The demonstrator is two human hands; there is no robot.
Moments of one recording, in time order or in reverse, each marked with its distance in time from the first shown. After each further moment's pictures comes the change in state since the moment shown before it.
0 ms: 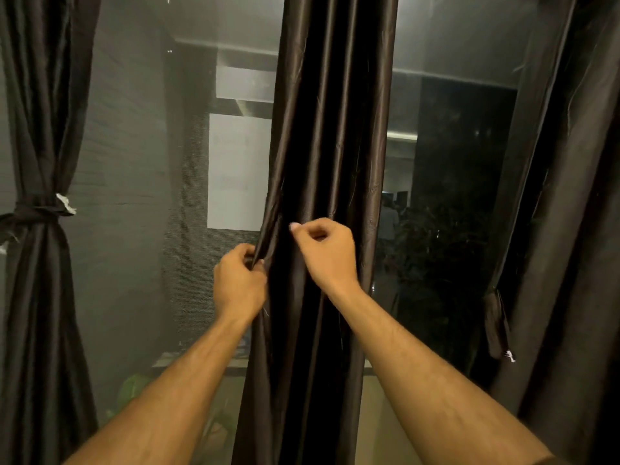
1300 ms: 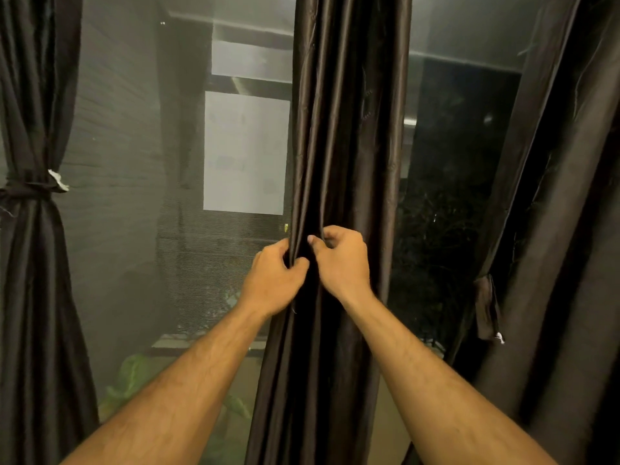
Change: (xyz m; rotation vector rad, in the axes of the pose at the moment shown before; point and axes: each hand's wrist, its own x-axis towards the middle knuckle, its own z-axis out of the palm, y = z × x) left_hand -0.026 0.011 0.015 -0.100 -0.415 0.114; right_hand -0.028 0.013 -0.024 -0.227 -0.045 0.085
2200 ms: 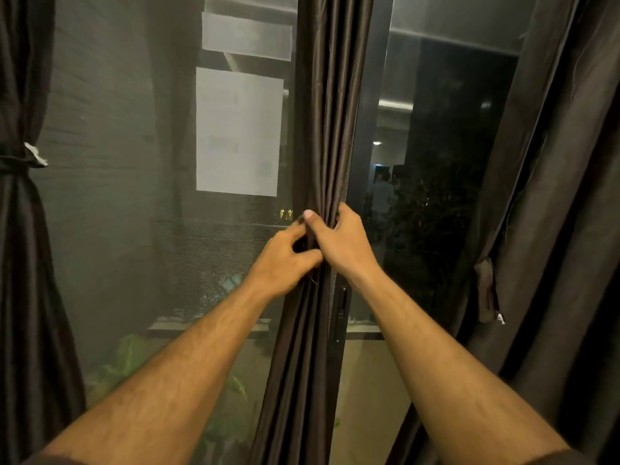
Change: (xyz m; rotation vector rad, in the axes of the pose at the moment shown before) left_hand -0.009 0.019 0.000 -0.149 -0.223 0.028; right_hand -0.004 -0.013 -0.015 0.143 -0.133 0.015
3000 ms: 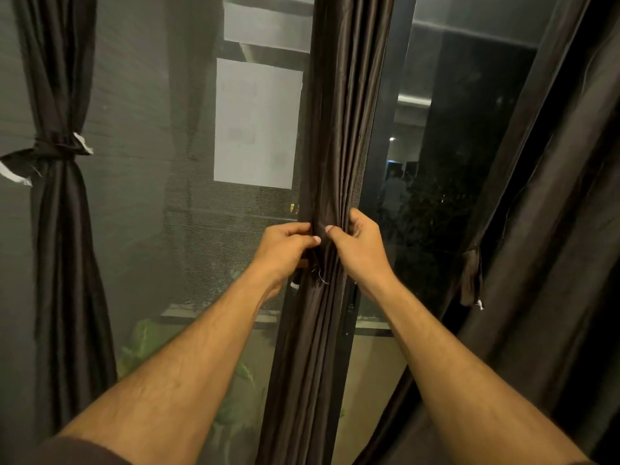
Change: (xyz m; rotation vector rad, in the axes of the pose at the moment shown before) left_hand 0.000 -0.018 -0.008 -0.451 0.209 -0.340; right_hand -0.014 0.023 0.004 0.191 -0.047 -0.018
